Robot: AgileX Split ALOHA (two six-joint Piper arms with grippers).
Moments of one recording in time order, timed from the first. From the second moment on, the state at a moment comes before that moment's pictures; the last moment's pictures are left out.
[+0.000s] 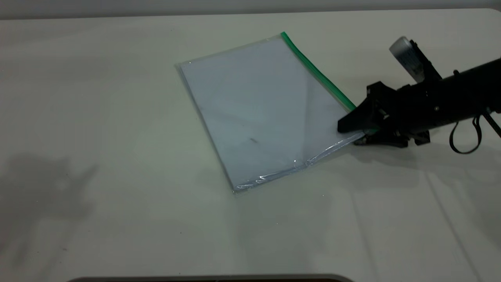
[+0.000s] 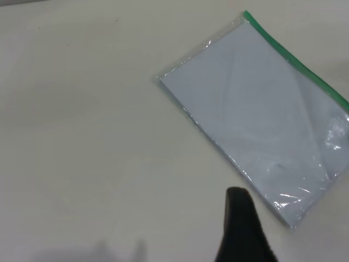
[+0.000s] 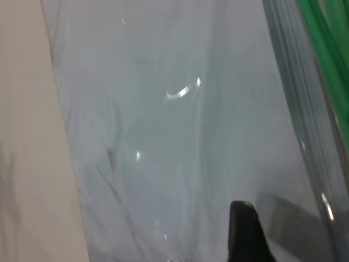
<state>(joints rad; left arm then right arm) 0.04 1.14 -0.85 -0.64 0.59 0.62 0.01 2.49 -1.02 1.80 0.76 -1.64</state>
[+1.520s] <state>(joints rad) 0.04 1.14 -0.85 -0.64 0.59 0.62 0.02 2.49 -1.14 1.69 0.80 -1.59</state>
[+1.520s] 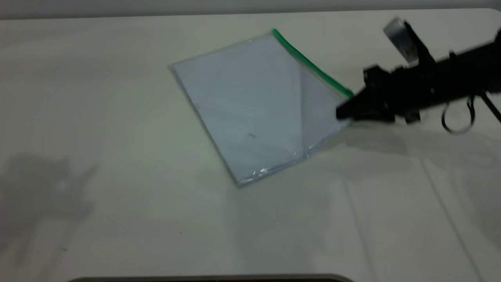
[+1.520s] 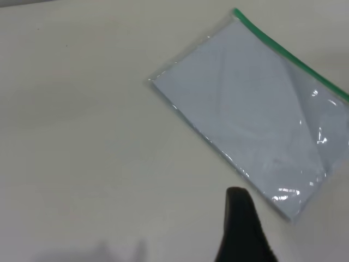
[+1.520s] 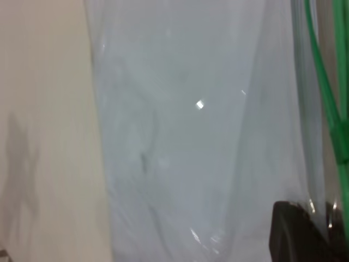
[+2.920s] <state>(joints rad) -0.15 1.76 -1.15 -1.04 0.59 1.20 0.28 2.48 -1.64 1.07 1.00 -1.21</state>
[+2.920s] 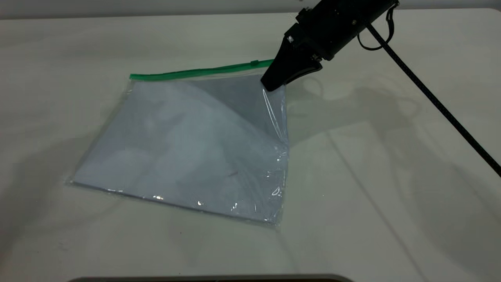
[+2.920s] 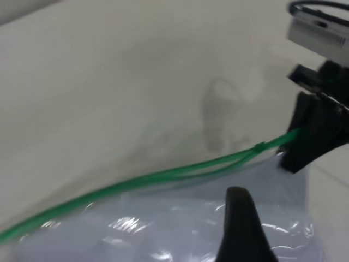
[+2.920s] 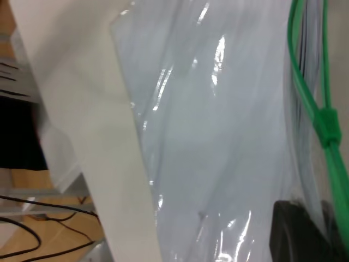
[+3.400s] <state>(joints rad) -0.19 2.24 -1.54 -1.03 0.91 1.31 0.28 2.48 -1.64 1.08 1.04 -1.26</state>
